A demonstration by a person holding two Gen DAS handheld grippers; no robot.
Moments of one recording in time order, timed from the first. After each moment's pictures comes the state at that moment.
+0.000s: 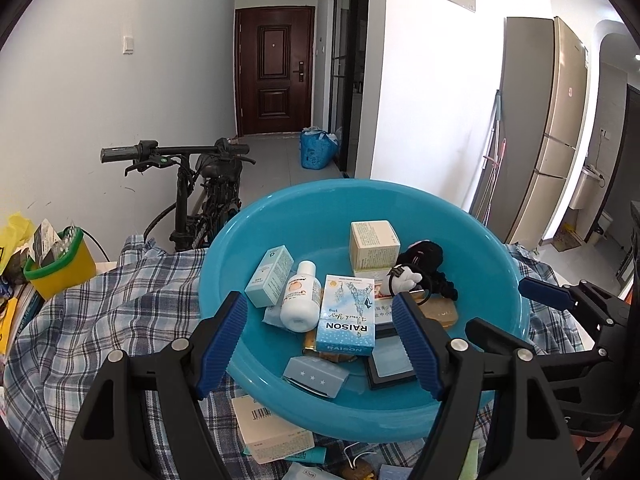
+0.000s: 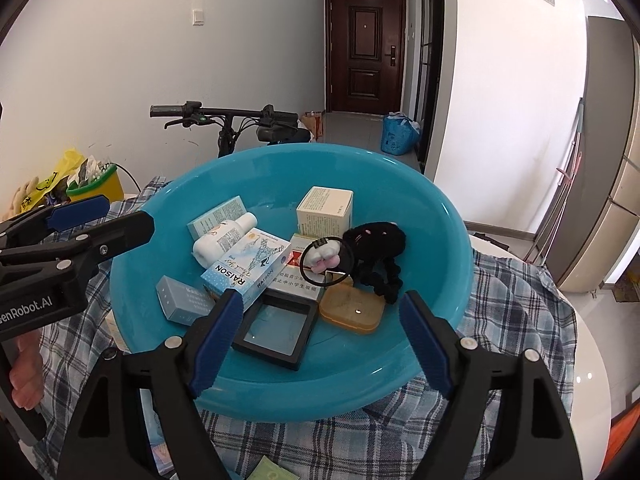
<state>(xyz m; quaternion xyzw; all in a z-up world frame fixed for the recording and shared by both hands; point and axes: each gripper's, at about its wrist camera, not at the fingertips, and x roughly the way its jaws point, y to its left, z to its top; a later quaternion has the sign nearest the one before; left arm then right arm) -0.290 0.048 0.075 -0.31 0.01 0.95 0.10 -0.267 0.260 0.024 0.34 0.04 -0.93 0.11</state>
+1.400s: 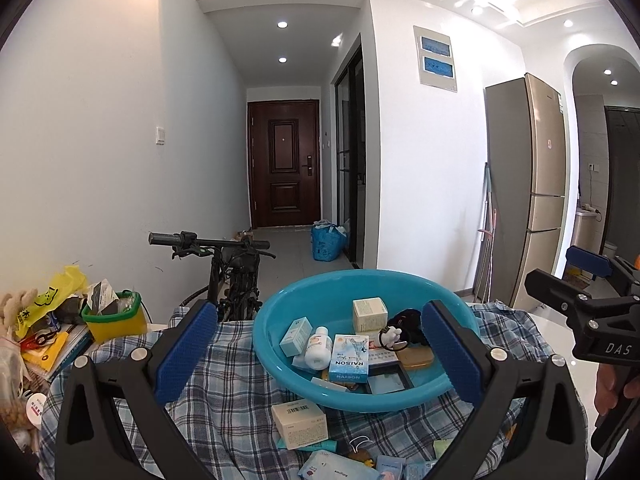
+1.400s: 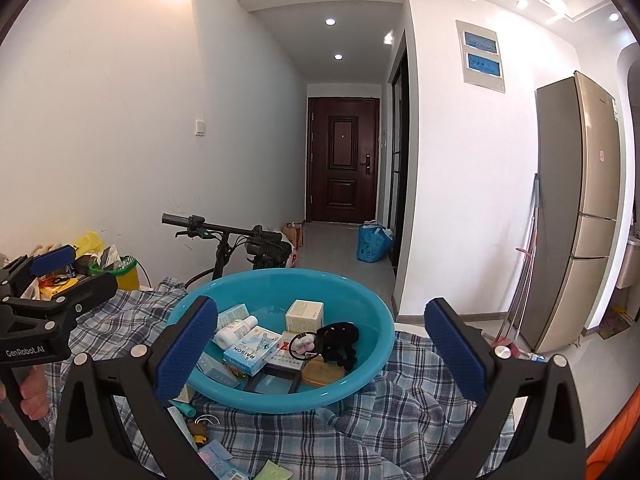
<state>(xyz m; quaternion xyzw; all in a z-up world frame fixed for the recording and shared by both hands) -0.147 0.018 0.145 -0.12 0.02 0.99 0.08 -0.145 0.290 0.113 0.13 0.03 -0.99 0.08</state>
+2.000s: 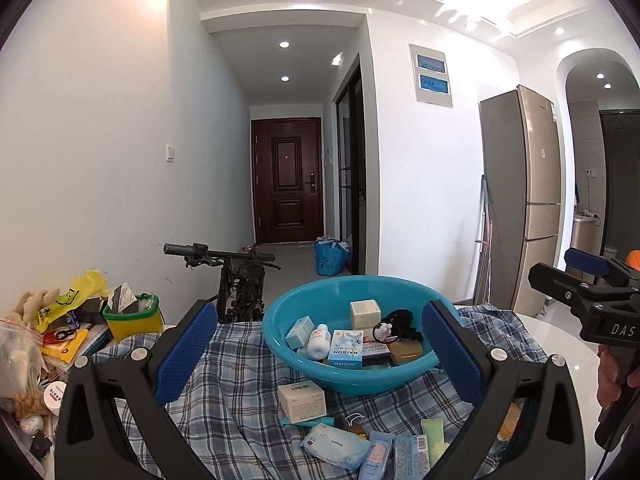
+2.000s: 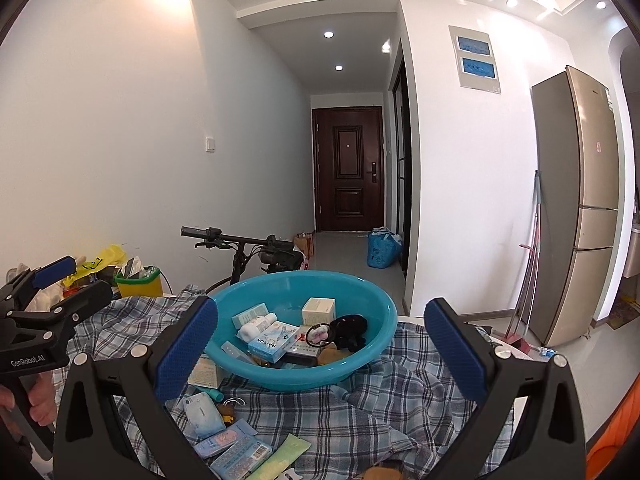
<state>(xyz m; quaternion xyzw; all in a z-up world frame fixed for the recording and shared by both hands) -0.074 0.013 0.150 -0.09 0.02 0.99 0.08 -0.087 0.301 0.115 0.11 0.00 -0.99 0.10</state>
